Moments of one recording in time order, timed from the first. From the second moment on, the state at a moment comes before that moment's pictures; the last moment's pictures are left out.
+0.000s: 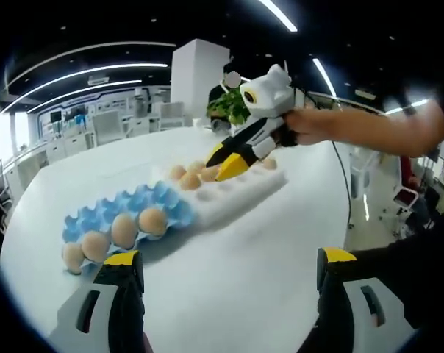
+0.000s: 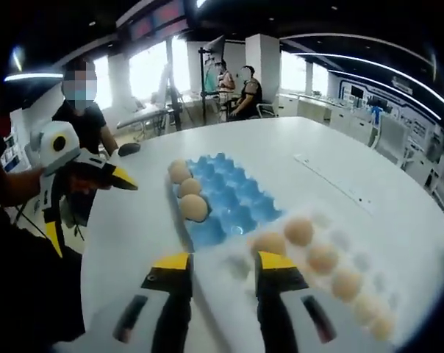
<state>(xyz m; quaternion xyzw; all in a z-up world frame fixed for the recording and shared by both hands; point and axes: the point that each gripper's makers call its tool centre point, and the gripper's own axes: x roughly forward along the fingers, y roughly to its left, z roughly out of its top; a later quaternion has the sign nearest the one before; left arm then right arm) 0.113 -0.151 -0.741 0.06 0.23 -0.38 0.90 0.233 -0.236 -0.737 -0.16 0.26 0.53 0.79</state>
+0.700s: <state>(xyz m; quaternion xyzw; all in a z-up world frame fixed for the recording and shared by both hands) 0.117 -0.144 -0.744 0.07 0.23 -0.37 0.90 0.232 -0.343 -0.749 -0.16 0.28 0.45 0.83</state>
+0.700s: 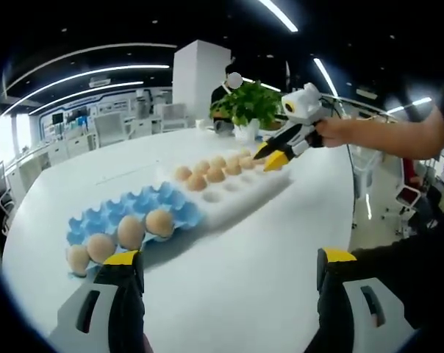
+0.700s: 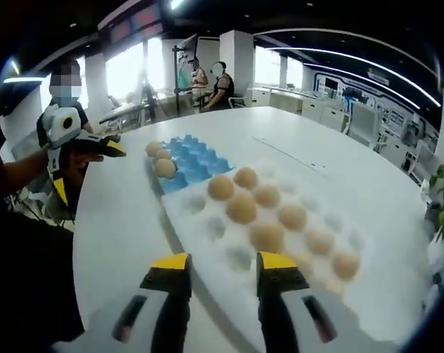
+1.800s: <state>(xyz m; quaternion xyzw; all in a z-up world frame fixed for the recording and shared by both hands) 0.110 -0.139 -0.746 0.06 0.23 -0.36 0.90 0.252 -0.431 -0.772 -0.18 0.30 0.37 0.86</state>
